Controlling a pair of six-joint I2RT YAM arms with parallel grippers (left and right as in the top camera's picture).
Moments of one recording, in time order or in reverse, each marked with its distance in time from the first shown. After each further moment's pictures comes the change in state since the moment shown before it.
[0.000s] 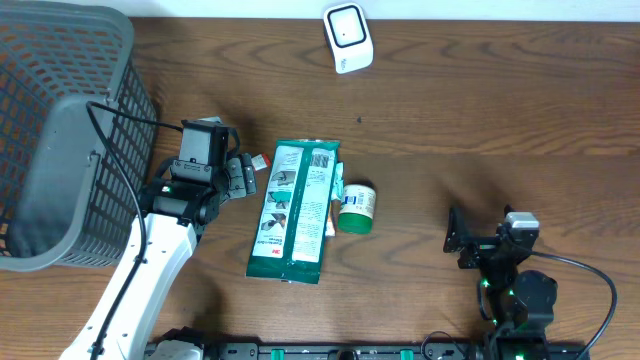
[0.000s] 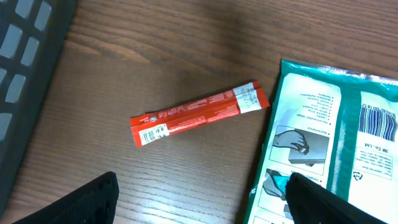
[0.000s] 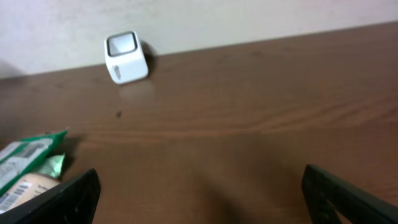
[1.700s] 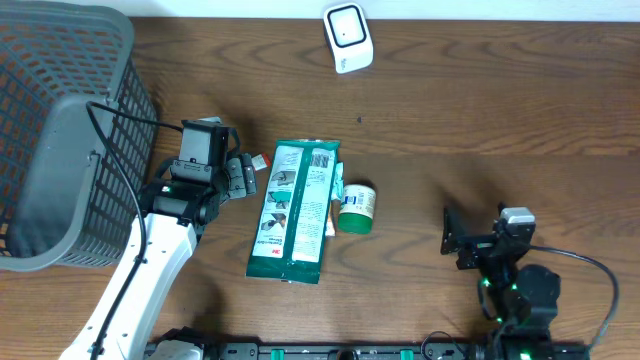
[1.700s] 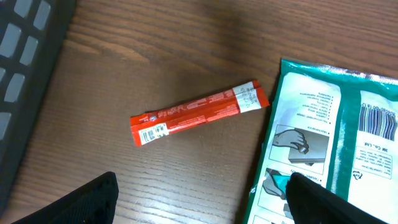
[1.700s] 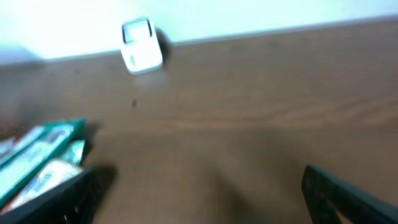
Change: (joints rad) left arm 0.000 0.000 0.000 -0.003 0.003 0.000; right arm 0.000 0.063 0.127 -0.129 -0.061 -0.019
